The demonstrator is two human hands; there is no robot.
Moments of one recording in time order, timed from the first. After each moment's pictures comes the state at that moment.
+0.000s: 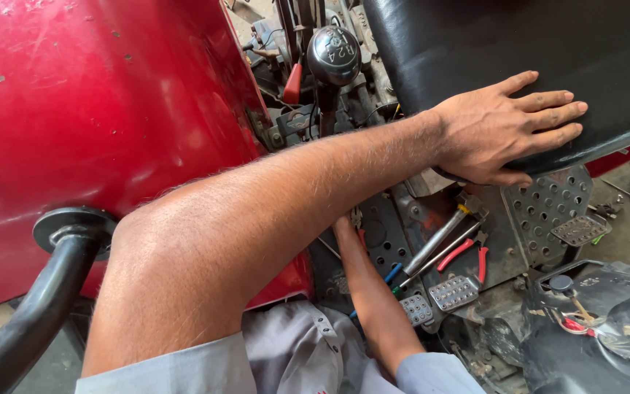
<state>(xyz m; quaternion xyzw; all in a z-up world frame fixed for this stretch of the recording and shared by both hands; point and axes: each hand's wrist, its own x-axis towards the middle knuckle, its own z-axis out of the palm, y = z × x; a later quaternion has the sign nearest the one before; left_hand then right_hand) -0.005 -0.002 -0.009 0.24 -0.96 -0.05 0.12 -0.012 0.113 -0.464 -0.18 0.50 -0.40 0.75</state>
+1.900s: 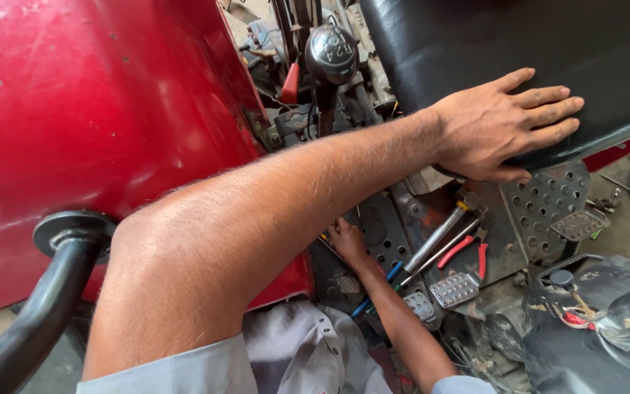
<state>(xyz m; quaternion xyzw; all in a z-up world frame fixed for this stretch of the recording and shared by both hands) -0.004 0.000 -0.008 0.24 -0.96 -0.05 0.13 -0.084 0.205 -0.410 -0.68 0.60 -0.11 0.41</state>
